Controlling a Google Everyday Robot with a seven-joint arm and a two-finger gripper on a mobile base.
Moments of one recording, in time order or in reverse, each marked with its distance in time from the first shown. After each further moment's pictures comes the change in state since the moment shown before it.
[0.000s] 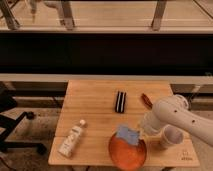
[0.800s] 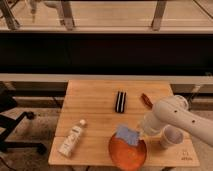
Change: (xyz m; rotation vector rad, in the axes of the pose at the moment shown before) arm -0.001 0.002 0.001 -0.003 -0.009 0.012
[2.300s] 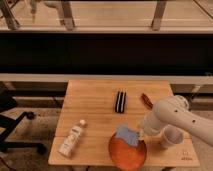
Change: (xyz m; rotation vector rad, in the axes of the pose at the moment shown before) arm -0.001 0.002 0.001 -0.006 -0.013 0.023
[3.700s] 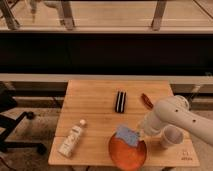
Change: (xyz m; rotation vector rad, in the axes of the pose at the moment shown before) arm 0.000 0.002 0.001 -0.007 -0.014 0.019
